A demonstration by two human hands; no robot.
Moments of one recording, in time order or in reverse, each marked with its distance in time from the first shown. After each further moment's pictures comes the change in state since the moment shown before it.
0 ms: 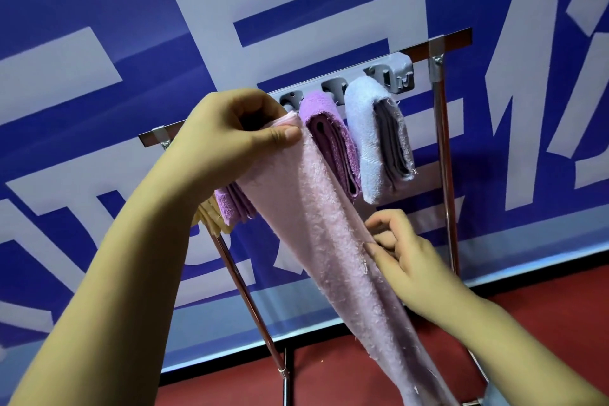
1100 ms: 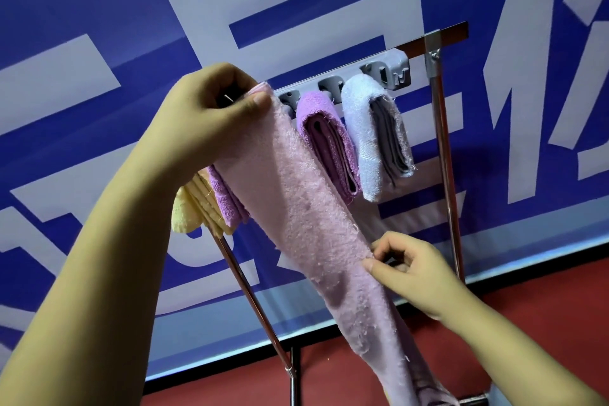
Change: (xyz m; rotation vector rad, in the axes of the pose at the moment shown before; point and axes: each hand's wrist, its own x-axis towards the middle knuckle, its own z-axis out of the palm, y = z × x) left_hand 0.012 0.002 -0.013 0.067 0.127 0.060; right_hand -0.006 0.025 0.011 0.272 0.082 0.157
